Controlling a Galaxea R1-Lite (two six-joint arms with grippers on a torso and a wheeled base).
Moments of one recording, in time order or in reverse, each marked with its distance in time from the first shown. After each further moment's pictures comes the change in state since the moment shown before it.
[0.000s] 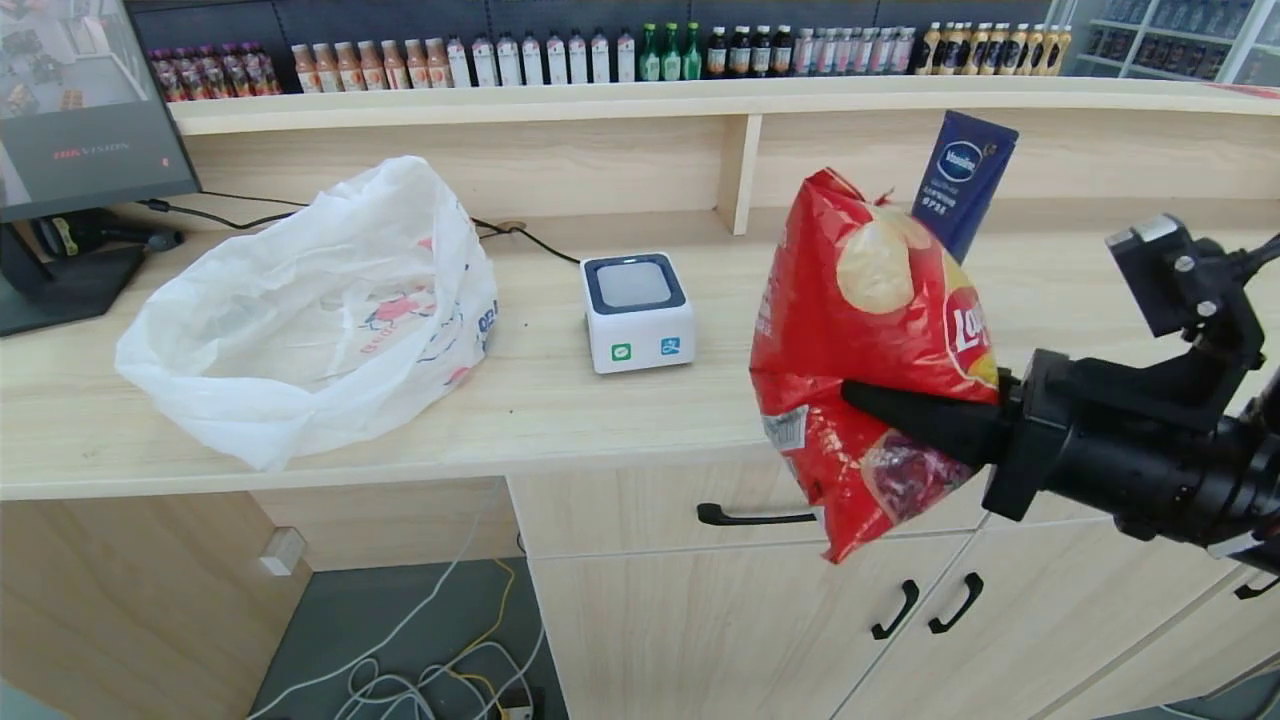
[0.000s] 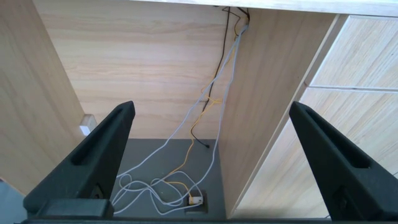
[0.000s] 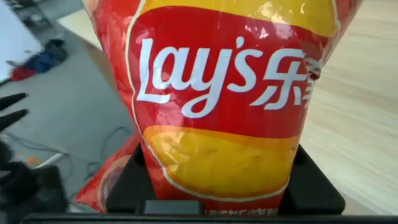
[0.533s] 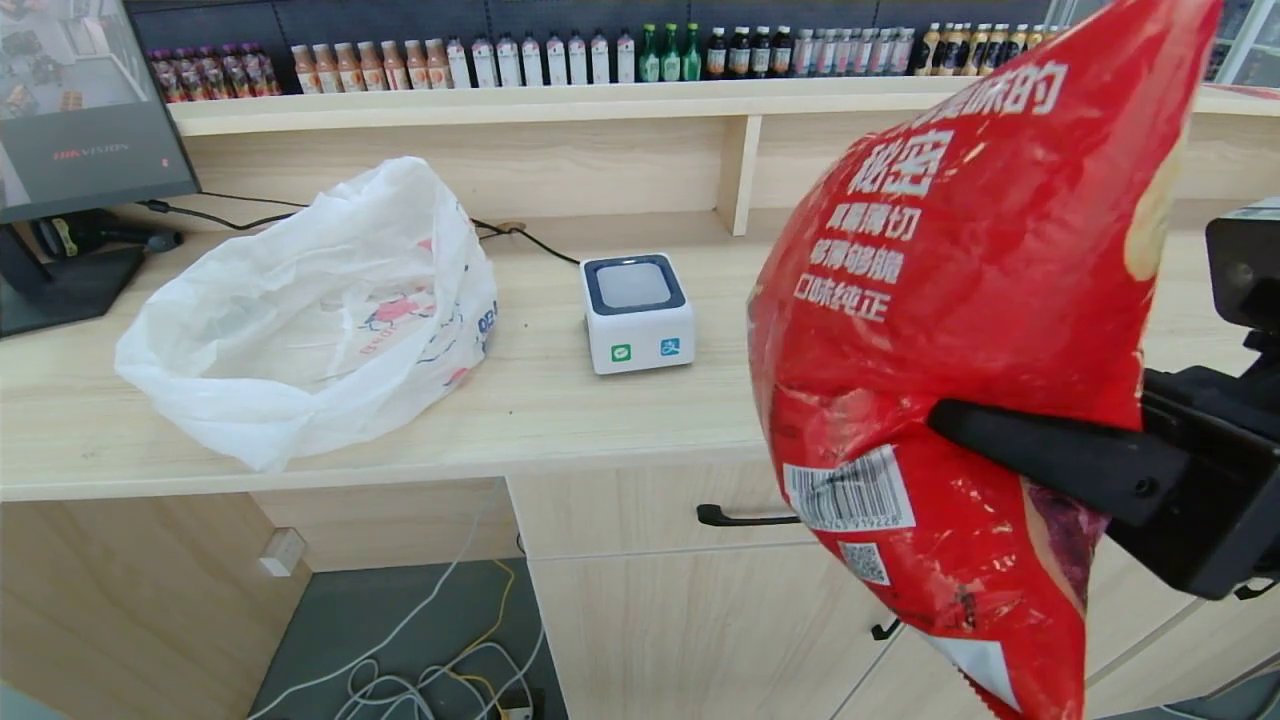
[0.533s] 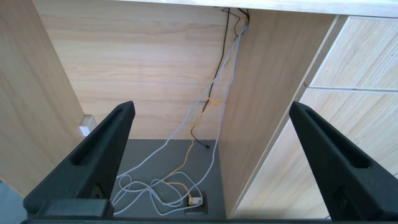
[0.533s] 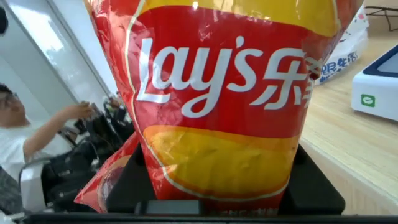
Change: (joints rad) left arm 0.000 0.000 0.000 -0.001 0.000 0.000; right arm -0.013 0.051 0.160 -0.597 0.503 0.452
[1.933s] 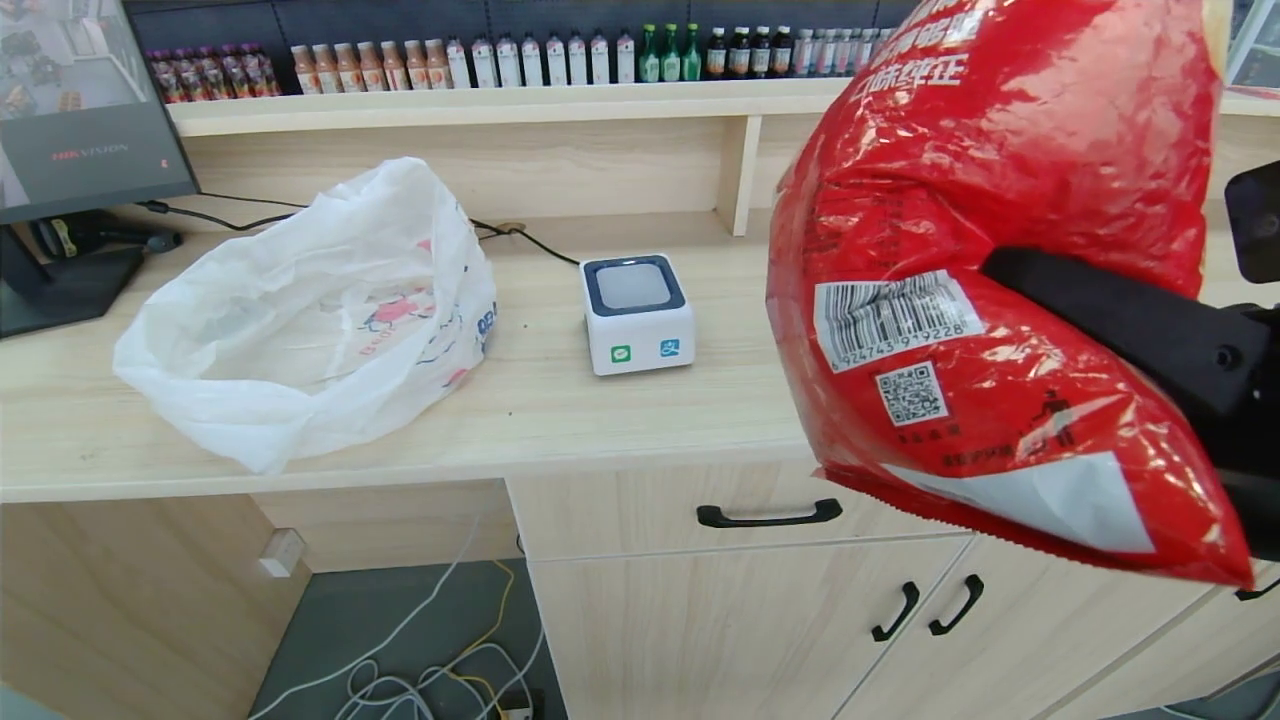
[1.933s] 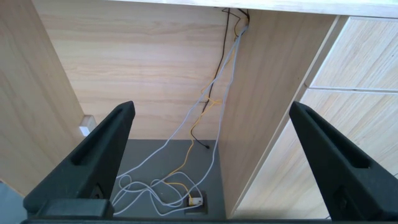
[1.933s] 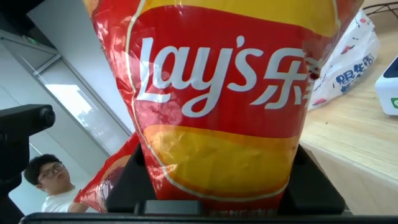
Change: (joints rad) left arm 0.000 0.000 0.000 0.000 0.000 0.000; right arm 0.107 -0.052 -0.032 -0.022 -0.267 0.343
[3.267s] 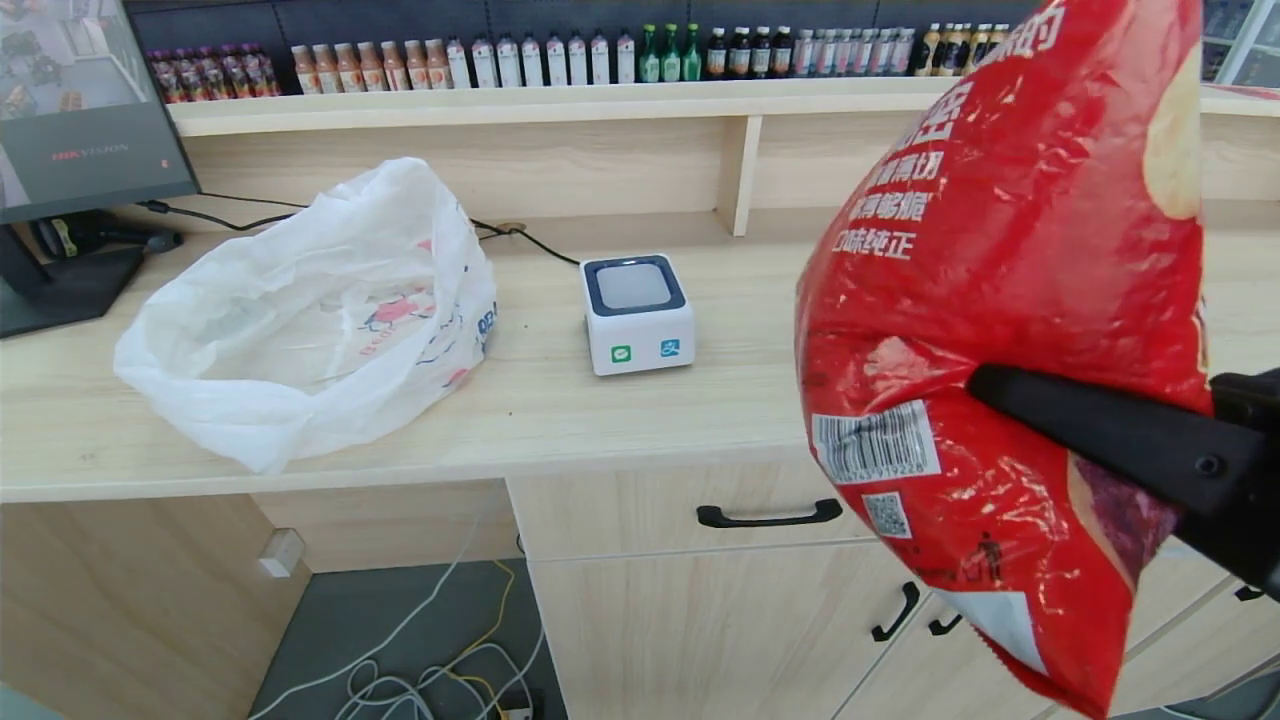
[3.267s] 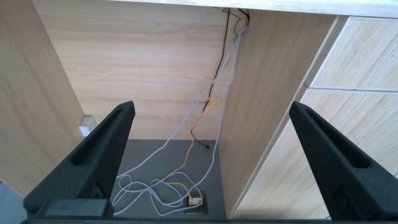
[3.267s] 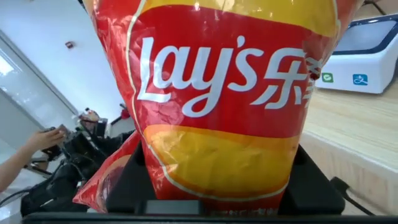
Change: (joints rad) left arm 0.000 0.000 0.000 0.000 0.000 0.000; right arm -0.020 -0.134 0.021 0.329 -0.033 -0.323
